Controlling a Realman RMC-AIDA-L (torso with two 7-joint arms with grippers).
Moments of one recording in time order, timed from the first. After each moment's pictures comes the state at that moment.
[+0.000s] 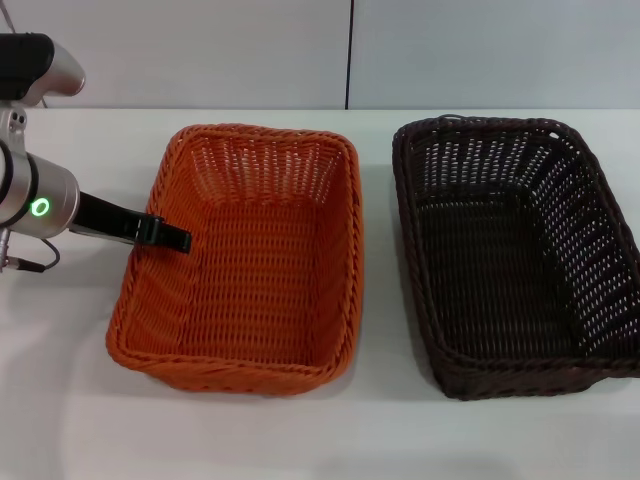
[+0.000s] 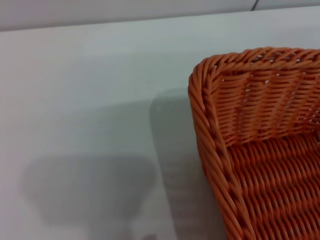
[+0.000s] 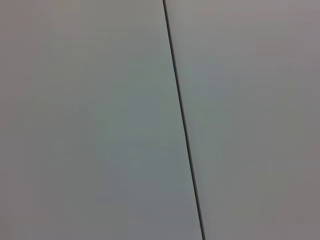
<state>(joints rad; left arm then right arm) -0.60 -2.06 1.14 1.13 2.63 1.25 -2.74 0.62 2.06 -0.29 -0.18 2.30 1.09 -2.76</state>
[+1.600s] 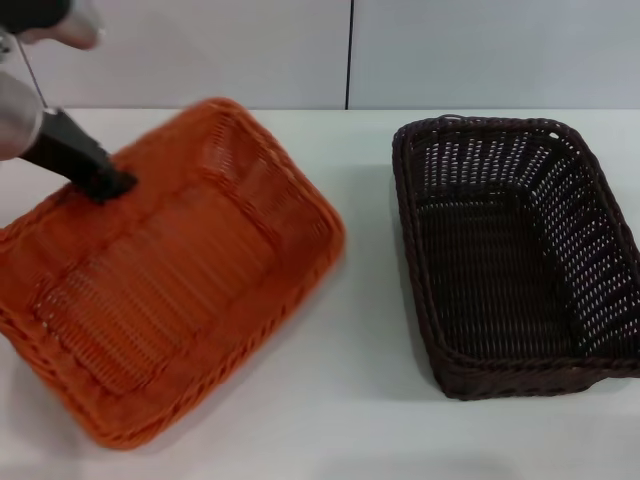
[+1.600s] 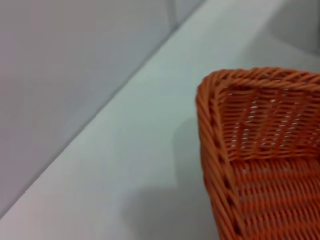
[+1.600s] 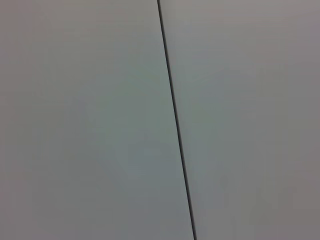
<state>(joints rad) -0.70 -2.04 1.06 1.33 2.76 1.47 -2.17 0.62 2.04 -0.29 -0.17 2.30 1.09 -2.76</state>
